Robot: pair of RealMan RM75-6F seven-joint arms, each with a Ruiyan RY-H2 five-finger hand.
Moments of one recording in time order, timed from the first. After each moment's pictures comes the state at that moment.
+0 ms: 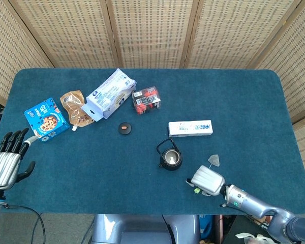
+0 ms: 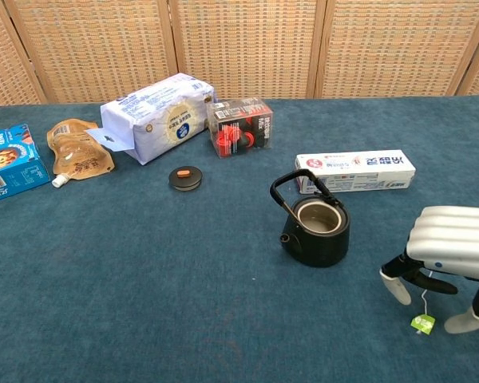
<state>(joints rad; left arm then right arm) -0.18 -1.08 -0.06 -1.73 1.50 1.42 0.20 0.65 -1.41 -0.19 -1.24 -1.93 1.07 0.08</state>
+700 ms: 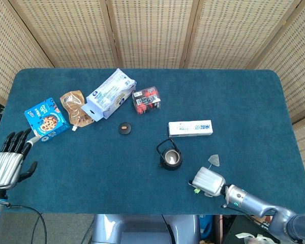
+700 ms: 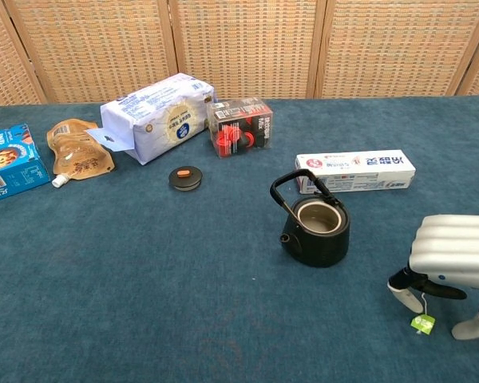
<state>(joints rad) -0.19 -1.09 -0.05 -1.72 1.49 1.41 0.20 0.68 -1.40 -0.21 -1.25 -1.92 1.01 0.00</state>
